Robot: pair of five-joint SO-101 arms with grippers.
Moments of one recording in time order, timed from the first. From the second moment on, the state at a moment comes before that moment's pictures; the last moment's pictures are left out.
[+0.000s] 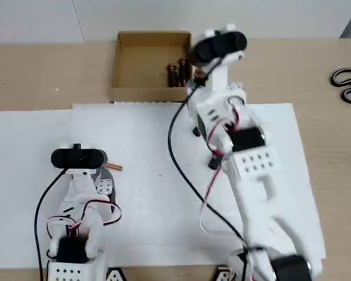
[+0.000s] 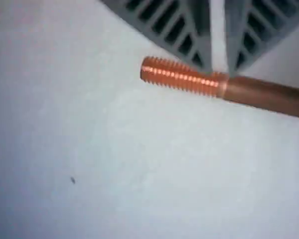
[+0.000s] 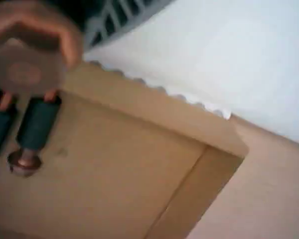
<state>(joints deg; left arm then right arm) -1.3 -100.7 95.0 54.3 8.1 -18.0 -20.0 21.9 33.3 -3.2</state>
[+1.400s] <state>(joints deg) -1.3 -100.7 95.0 54.3 8.1 -25.4 42.5 -32.3 27.2 -3.5</state>
